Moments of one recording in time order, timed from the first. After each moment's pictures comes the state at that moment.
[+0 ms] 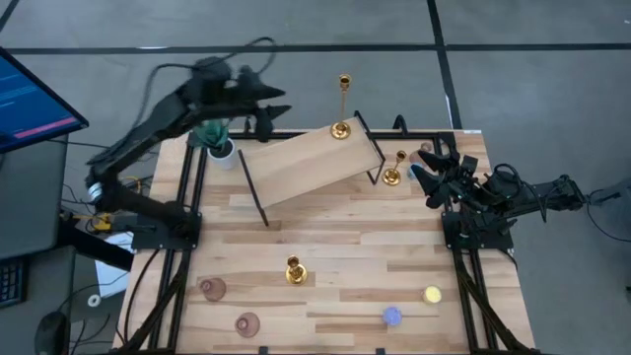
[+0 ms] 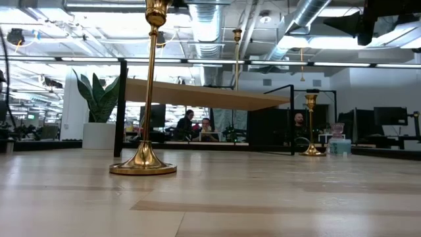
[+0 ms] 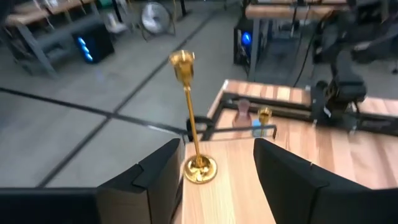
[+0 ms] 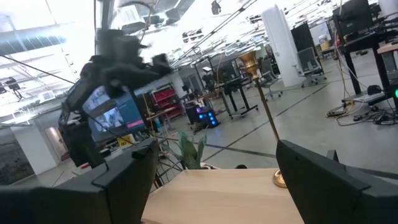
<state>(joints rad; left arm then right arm) 0.56 1.30 1.60 -0.57 0.16 0.20 0.20 0.32 0.36 0.26 0.76 0.18</state>
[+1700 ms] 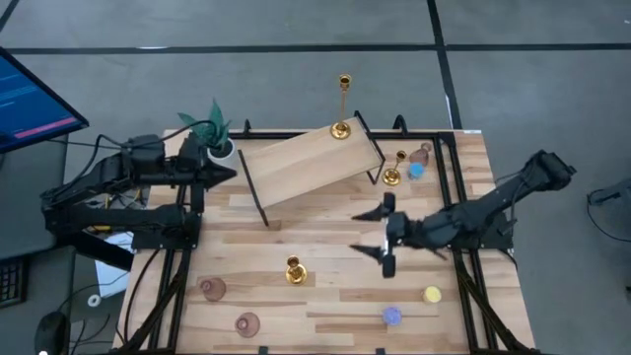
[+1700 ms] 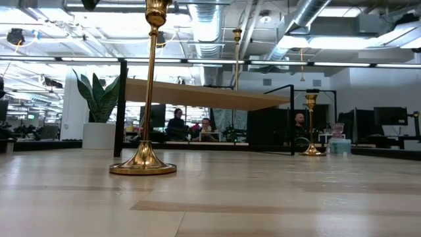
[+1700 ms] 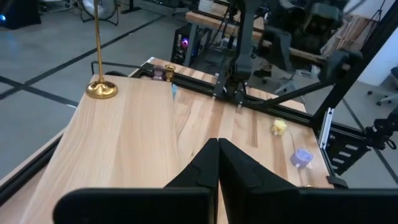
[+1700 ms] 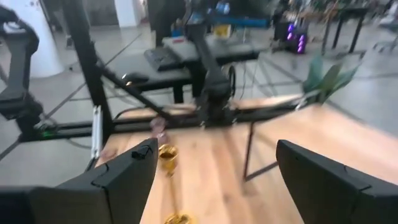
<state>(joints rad) 0.20 0.63 0.98 -0.62 0.05 -0.16 0.51 1.17 0.85 0.16 0.57 0.15</state>
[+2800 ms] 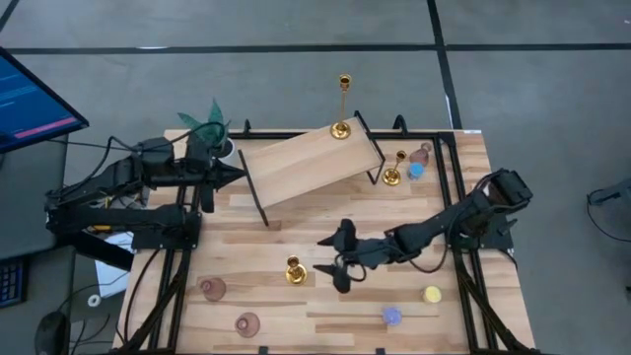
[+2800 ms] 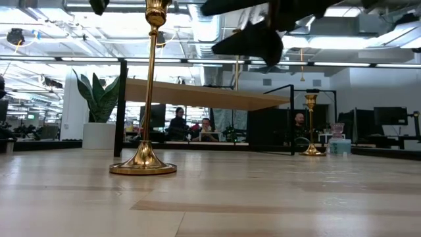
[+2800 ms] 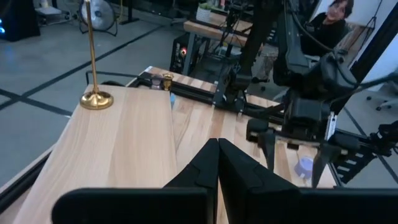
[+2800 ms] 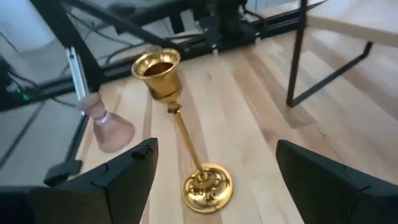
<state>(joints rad) 0.20 0.62 0.90 -0.47 0.05 -0.15 0.41 1.68 0.94 0.30 0.40 0.43</state>
